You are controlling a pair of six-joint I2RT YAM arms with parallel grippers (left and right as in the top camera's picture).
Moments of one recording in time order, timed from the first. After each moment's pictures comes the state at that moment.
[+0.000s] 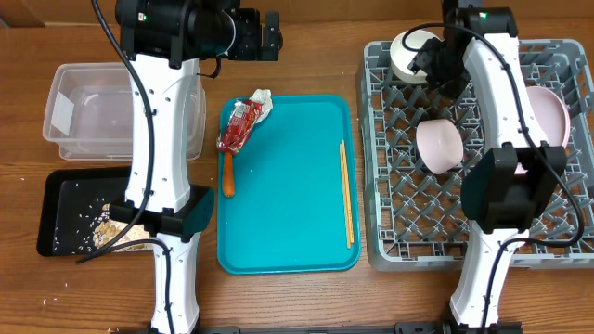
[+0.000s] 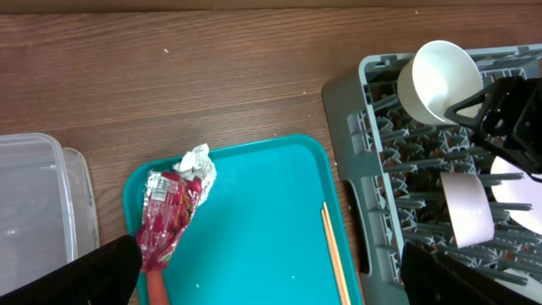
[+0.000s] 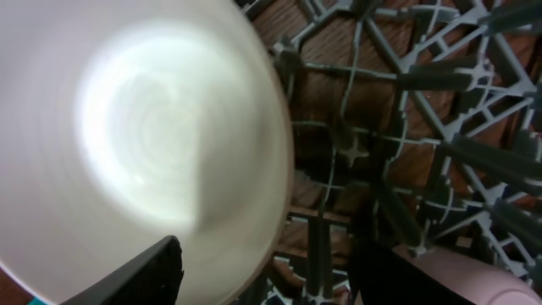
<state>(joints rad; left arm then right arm) -0.24 2.31 3.06 -1.69 0.22 -0.21 0.02 2.27 2.24 -1.27 0.01 0.68</state>
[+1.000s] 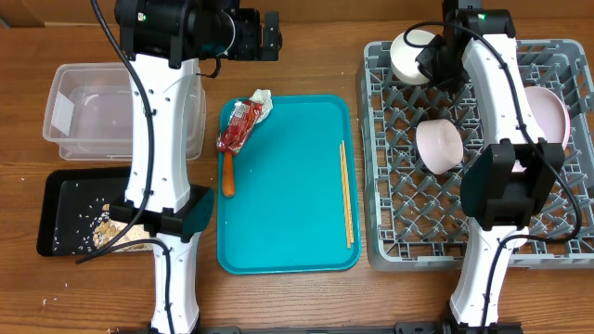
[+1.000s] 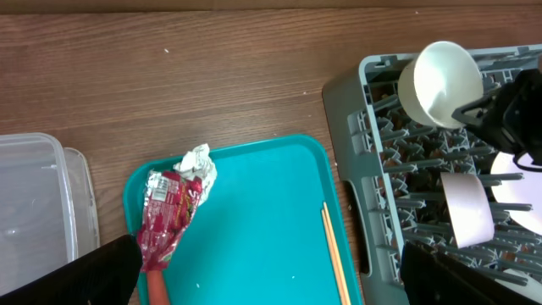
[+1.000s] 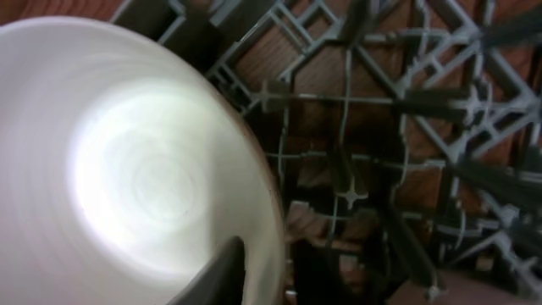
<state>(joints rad) -0.24 2.31 3.06 -1.69 0.22 -0.21 0.01 2.30 2.24 -1.21 0.04 0.77</state>
